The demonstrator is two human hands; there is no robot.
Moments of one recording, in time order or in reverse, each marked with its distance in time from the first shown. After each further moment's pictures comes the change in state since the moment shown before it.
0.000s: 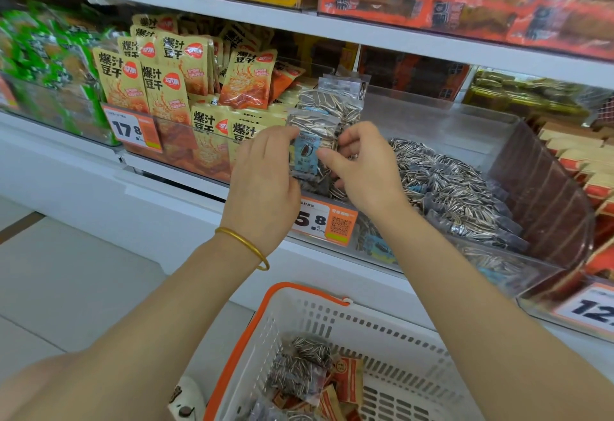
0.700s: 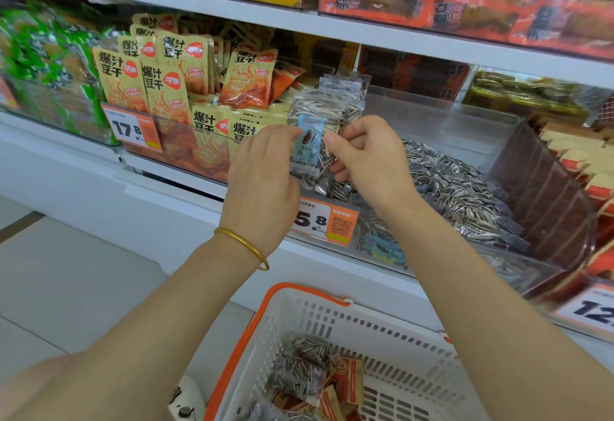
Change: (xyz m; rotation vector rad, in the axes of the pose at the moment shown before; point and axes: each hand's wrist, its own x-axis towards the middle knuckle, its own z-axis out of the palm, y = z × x) left_hand 0.001 0.000 -0.002 0.023 -0.005 0.007; right_hand 0.002 -0.011 -0.008 0.091 -0.025 0.030
